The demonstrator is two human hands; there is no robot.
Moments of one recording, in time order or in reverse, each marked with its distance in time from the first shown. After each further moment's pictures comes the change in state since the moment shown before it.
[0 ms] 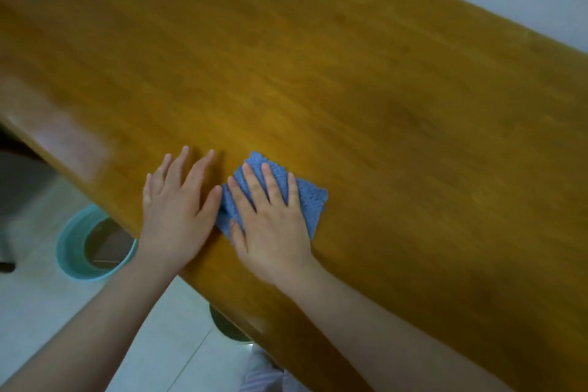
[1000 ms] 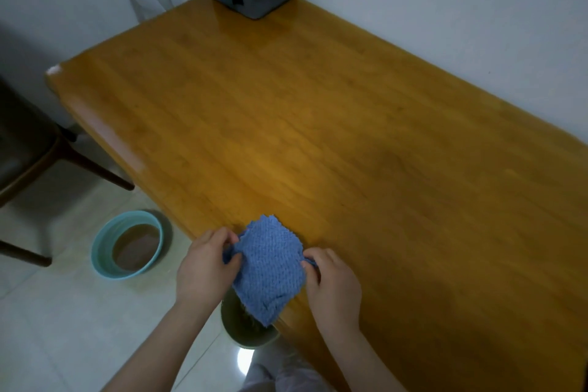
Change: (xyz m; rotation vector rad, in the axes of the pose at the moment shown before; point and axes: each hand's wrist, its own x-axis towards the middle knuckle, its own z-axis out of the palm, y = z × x) left_hand -0.079 0.003 -0.028 -0.228 -0.049 -0.130; right_hand -0.099 0.009 -0.055 0.377 0.172 0.367
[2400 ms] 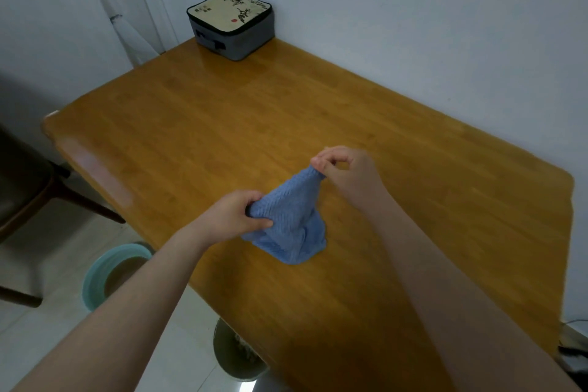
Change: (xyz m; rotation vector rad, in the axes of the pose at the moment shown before) left_hand 0.105 0.101 -0.046 -0.191 -0.430 0.343; right_hand 0.172 -0.029 -0.155 0.477 -0.049 -0.167
